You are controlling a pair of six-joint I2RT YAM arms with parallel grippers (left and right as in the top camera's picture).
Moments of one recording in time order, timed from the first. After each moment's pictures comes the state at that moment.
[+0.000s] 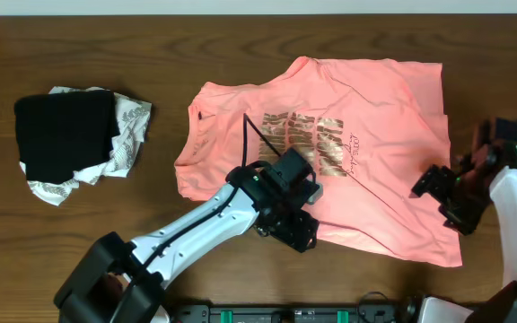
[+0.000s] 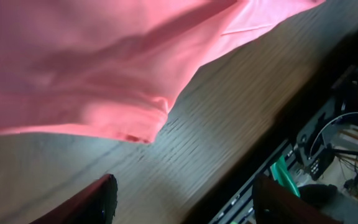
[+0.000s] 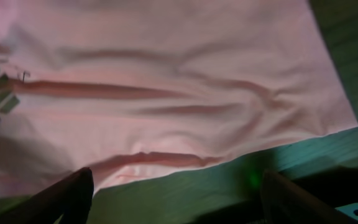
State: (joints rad) left arm -0.83 1.62 1.03 -0.75 0.48 -0.27; right arm -0.31 1.41 1.03 -1.23 -0.16 0.46
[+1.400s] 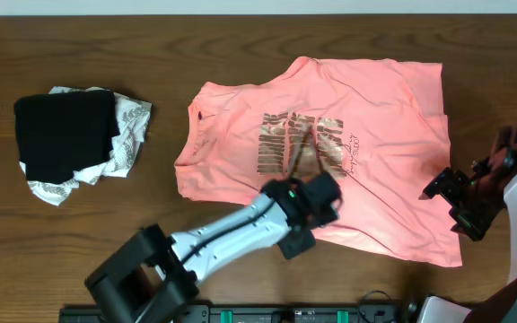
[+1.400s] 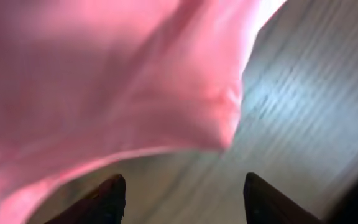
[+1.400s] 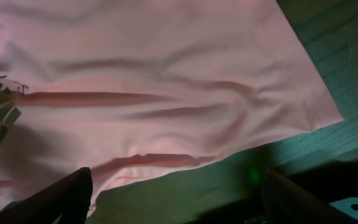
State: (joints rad) left arm -1.00 1.73 1.10 -0.81 0.05 0.15; right arm -0.40 1.41 1.03 -1.24 -0.18 0.42
